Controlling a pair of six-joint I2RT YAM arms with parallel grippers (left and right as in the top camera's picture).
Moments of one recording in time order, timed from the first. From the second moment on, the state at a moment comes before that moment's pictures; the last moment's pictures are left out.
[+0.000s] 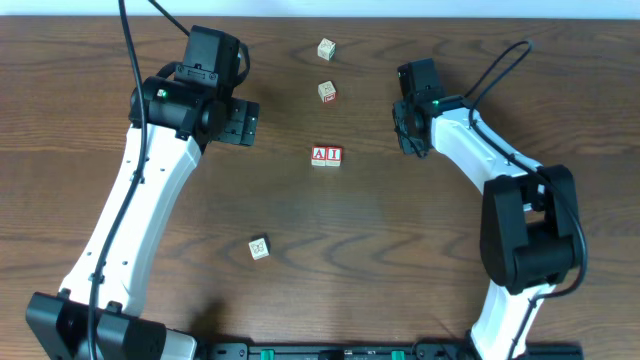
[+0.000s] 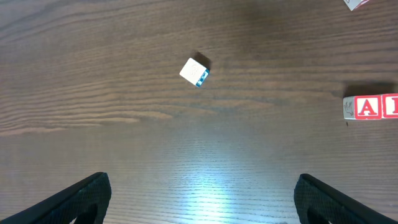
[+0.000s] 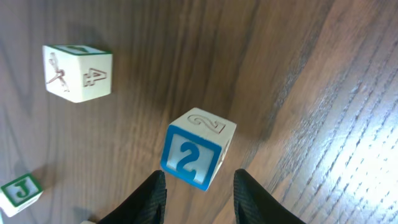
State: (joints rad) left arm -0.27 1.61 1.61 -1.12 -0.23 -0.04; right arm 0.25 2.02 1.39 -0.51 0.14 1.59
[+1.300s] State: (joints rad) left arm -0.27 1.61 1.61 -1.12 -0.23 -0.04; right arm 0.25 2.07 1.41 -0.50 0.10 1.55
